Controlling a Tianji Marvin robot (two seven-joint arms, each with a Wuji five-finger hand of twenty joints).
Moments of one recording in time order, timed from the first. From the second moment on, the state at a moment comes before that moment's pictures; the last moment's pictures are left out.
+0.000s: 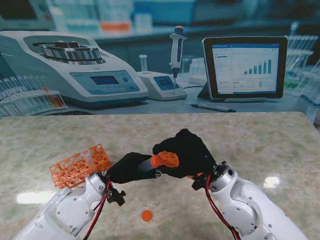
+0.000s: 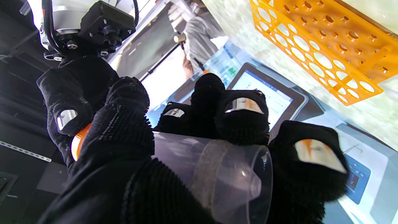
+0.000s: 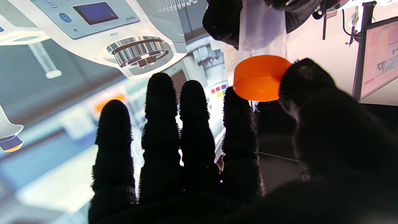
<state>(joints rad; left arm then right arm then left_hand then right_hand) 1.63 -1.09 -1.15 -1.68 0.28 -0.52 -0.10 -1.65 -1.11 1.18 -1.83 -0.94 -0.51 -0.38 0.90 -0.26 0.04 0.06 0.76 0.11 1.28 1.36 1.14 0.08 0.81 1.09 1.18 0.08 1.27 0.99 1.04 0.30 1.81 0.59 0.54 -0.66 0.72 -0.16 0.80 -0.11 0.53 0.68 1.05 0.03 0.36 0.60 0.99 0.06 0.37 0.68 0.48 0.24 1.04 0.61</state>
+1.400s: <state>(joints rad) 1.62 -1.09 -1.15 -1.67 0.28 -0.52 -0.10 -1.62 -1.12 1.15 -1.81 -0.89 -0.49 -0.38 0.90 -0.26 0.04 0.06 0.76 0.11 1.28 1.36 1.14 0.08 0.81 1.09 1.18 0.08 1.26 0.99 1.04 0.30 1.81 0.59 0.62 -0.66 0.58 -0.25 0.81 -0.13 0.78 0.42 1.27 0.00 0.40 0.69 1.17 0.04 0.49 0.71 0.61 0.22 1.11 0.60</state>
